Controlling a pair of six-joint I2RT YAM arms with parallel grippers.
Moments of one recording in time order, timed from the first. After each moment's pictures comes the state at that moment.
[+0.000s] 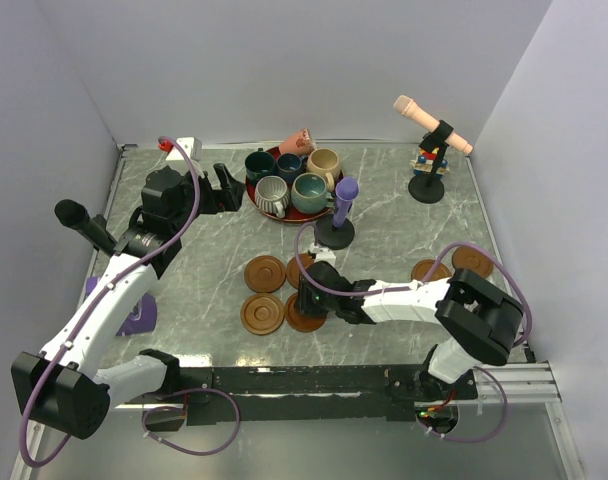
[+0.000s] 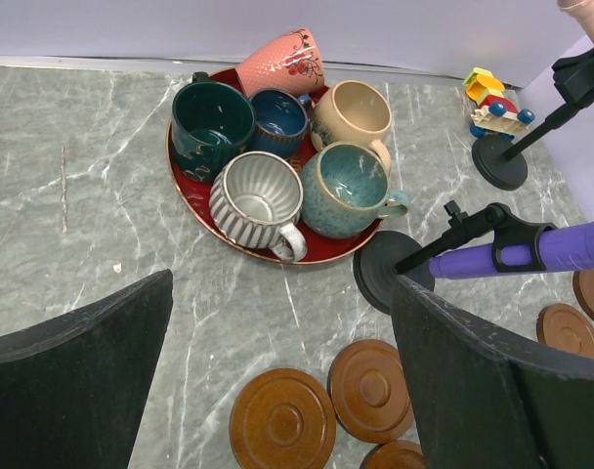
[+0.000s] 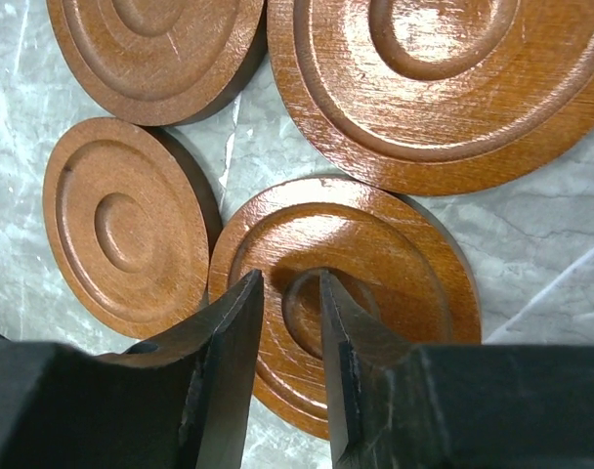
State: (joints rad) left arm -0.33 1.11 1.03 -0.12 0.04 -0.34; right arm 0.99 1.54 0.68 0.04 0.16 0.82
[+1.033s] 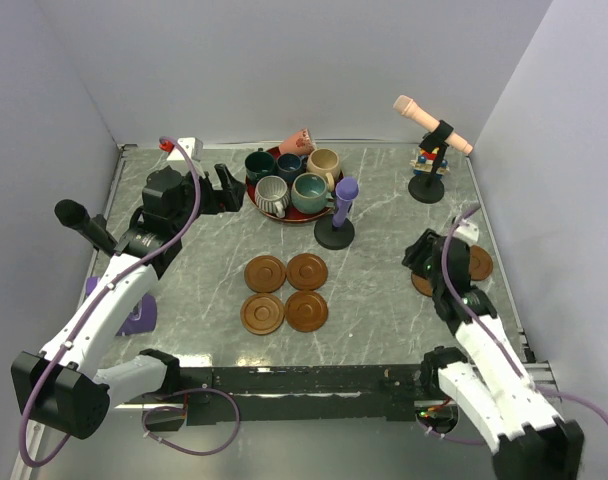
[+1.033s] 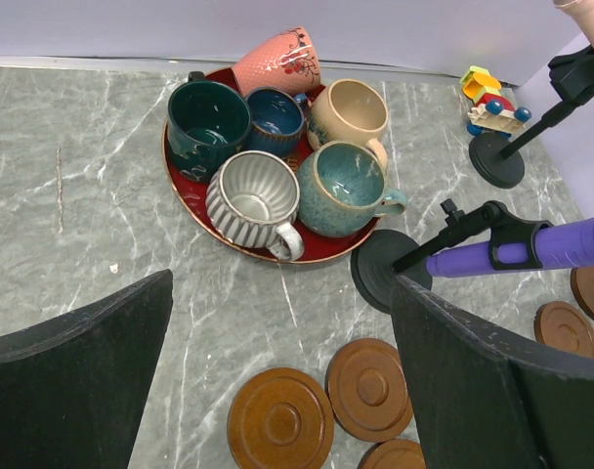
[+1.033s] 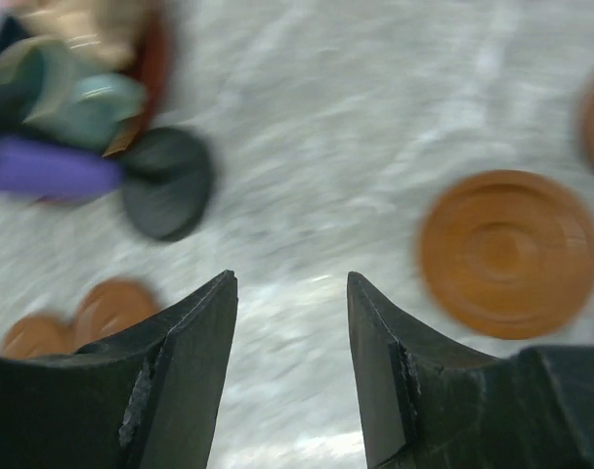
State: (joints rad) left arm -0.33 1.11 1.03 -0.12 0.04 -0.34; right arm 0.26 0.70 0.53 -0.33 0.28 0.58
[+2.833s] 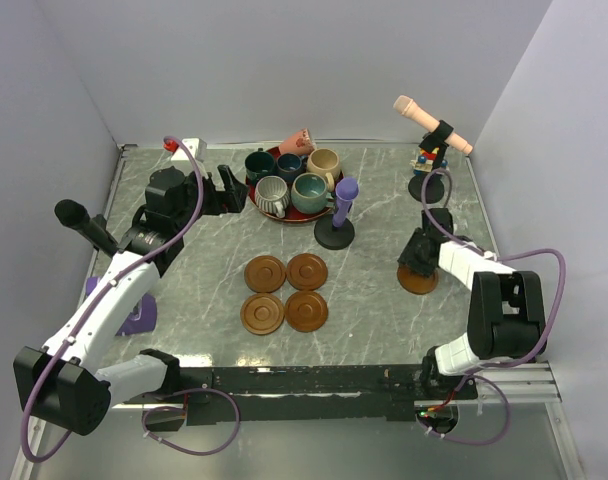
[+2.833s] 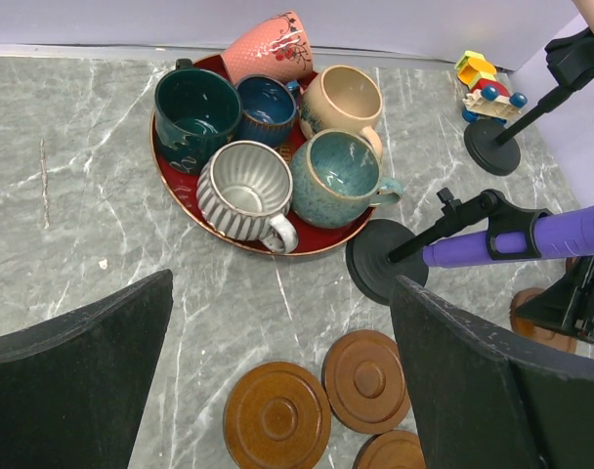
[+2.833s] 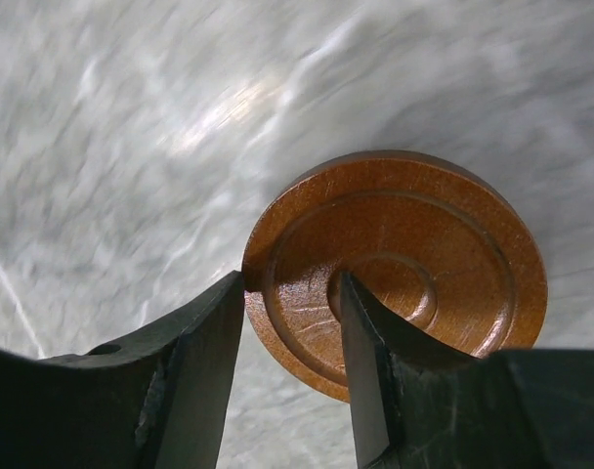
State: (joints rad) left arm -0.33 1.13 1.03 -0.12 0.07 -0.34; right arm -0.01 1.47 0.75 -0.34 0.03 0.56
